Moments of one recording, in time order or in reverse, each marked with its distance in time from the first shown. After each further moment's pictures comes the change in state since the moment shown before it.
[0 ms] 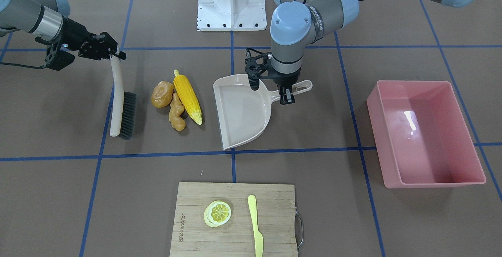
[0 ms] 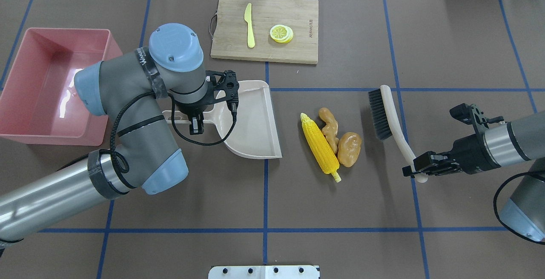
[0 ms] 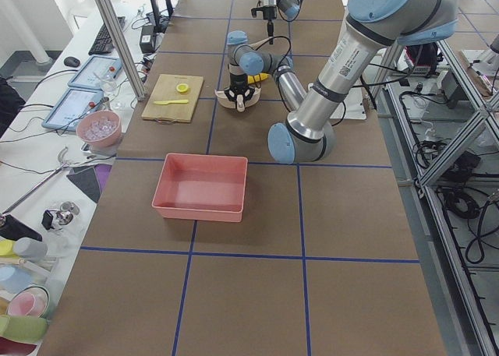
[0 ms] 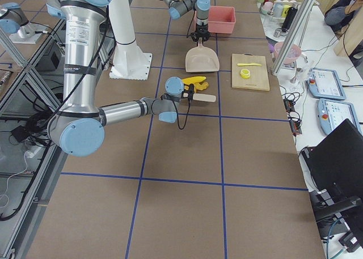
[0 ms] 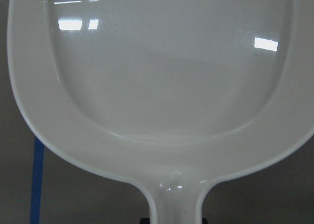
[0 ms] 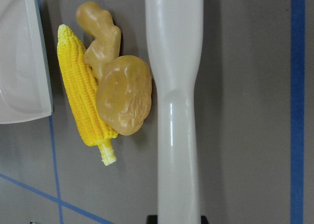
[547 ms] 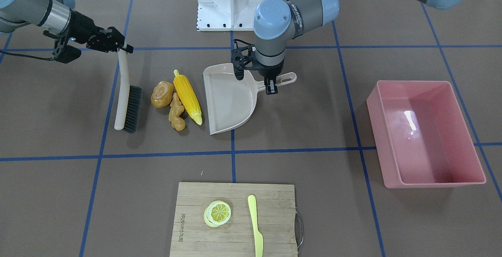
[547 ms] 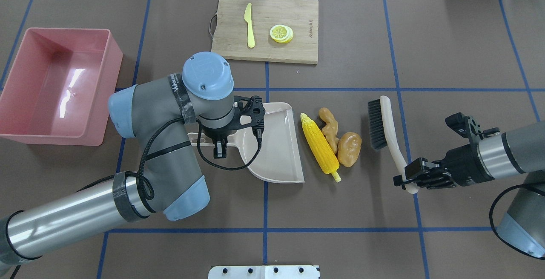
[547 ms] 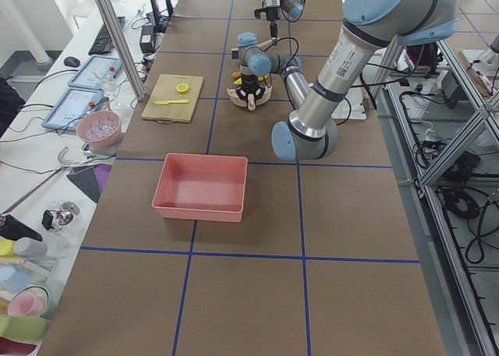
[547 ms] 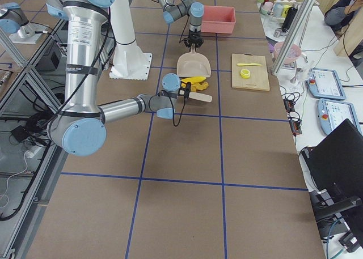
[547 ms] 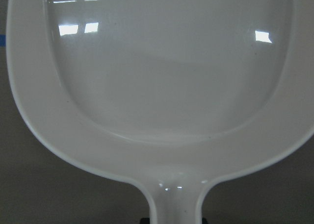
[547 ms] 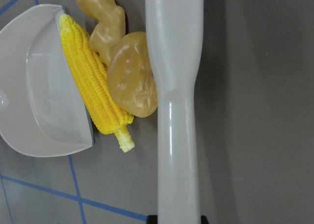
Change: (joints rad) left arm 0.074 -0.006 0.012 -0.028 -0.003 -0.023; right arm -0.087 -0.009 0.054 -0.001 -0.076 0.146
